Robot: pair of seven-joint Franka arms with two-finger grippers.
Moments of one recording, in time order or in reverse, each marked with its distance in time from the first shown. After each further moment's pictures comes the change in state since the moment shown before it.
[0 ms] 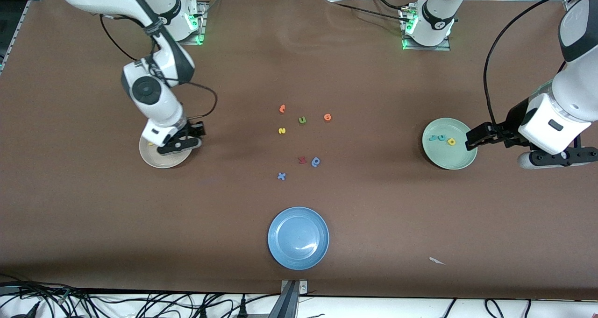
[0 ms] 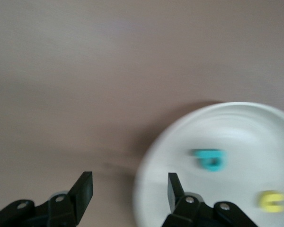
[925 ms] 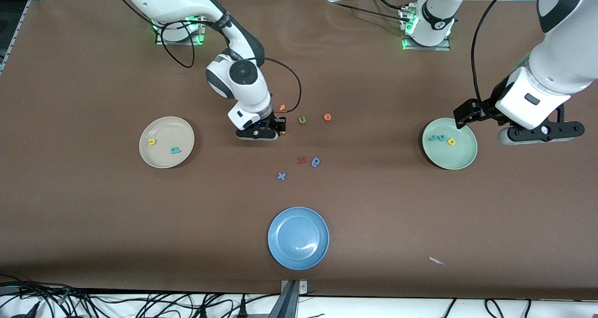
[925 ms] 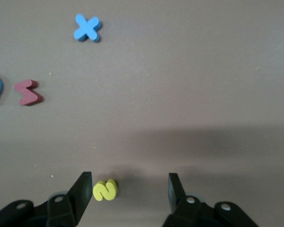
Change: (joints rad) left arm -0.376 -0.091 0.409 -0.008 -0.096 -0.095 0.026; right arm 0.437 0.241 -0.050 0.300 -0.027 0.024 0.685
